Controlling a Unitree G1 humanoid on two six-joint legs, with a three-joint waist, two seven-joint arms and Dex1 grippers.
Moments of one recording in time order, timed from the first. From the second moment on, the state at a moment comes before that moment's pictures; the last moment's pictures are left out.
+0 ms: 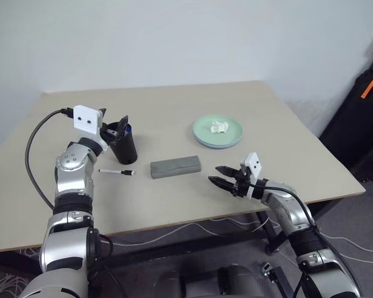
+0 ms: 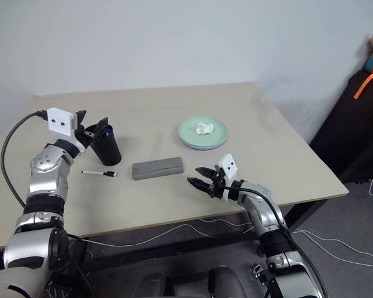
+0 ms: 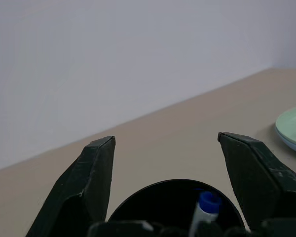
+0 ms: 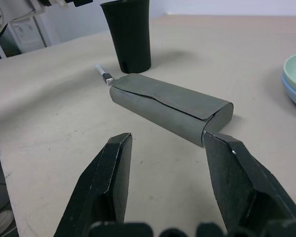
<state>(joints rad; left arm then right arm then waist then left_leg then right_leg) -0.70 0.53 0.23 0.80 -0.14 -0.23 -0.54 -0.39 -0.24 0.14 0.28 0.29 0.18 0.89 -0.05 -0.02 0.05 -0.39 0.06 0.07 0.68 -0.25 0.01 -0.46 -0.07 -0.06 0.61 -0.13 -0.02</state>
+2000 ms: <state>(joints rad) -1.07 0.73 -0.37 1.31 0.40 -0.20 -1.38 -0.38 -0.25 0.14 0.25 0.29 0.19 0.87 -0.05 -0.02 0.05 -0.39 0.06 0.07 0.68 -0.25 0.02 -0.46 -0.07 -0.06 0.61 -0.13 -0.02</state>
